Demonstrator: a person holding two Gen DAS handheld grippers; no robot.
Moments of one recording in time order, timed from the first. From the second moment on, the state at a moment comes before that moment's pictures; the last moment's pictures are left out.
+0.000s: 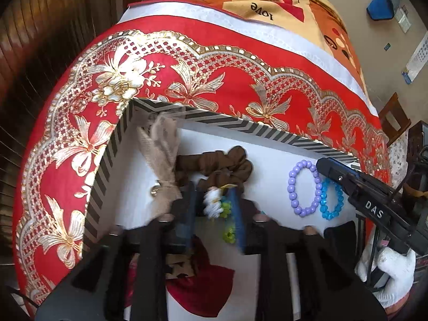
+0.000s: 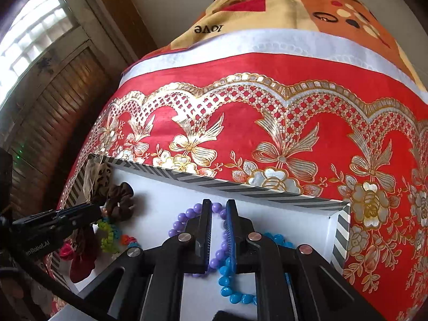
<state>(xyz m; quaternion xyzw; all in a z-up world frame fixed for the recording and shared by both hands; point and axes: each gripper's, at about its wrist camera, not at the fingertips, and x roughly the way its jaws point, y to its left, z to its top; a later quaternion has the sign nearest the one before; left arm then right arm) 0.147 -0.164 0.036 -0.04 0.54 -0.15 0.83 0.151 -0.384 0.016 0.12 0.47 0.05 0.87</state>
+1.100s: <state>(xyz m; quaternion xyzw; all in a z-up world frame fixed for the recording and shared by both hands) 0.013 -0.156 0.078 0.03 0.49 -0.12 0.86 -0.023 -0.337 0.069 0.10 0.44 0.02 0.89</state>
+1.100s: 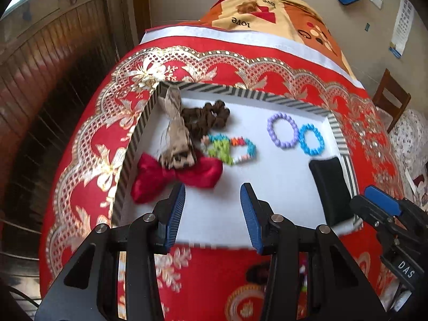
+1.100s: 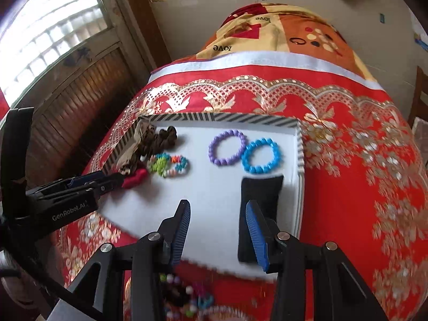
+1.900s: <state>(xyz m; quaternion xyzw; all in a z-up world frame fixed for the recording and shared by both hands) -0.086 -0.158 0.074 0.04 0.50 -0.12 0.86 -0.129 -0.336 0.065 0.11 0.44 0.00 0.89</state>
